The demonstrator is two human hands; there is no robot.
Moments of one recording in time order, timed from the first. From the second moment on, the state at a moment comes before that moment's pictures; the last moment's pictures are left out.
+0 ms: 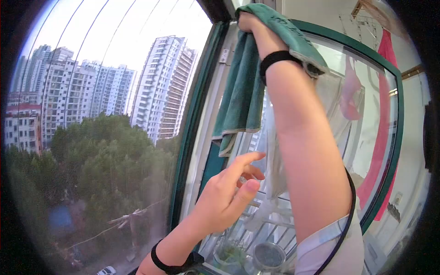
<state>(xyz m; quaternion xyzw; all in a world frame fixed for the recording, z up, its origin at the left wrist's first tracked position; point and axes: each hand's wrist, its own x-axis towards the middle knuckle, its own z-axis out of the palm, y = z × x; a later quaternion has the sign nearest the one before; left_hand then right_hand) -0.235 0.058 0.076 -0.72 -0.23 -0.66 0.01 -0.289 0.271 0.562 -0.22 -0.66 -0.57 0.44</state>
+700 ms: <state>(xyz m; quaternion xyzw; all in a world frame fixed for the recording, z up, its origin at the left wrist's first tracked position) -0.186 0.080 0.083 -0.78 -0.18 -0.60 -0.04 0.045 0.219 0.566 -0.28 -0.66 -0.66 0.21</state>
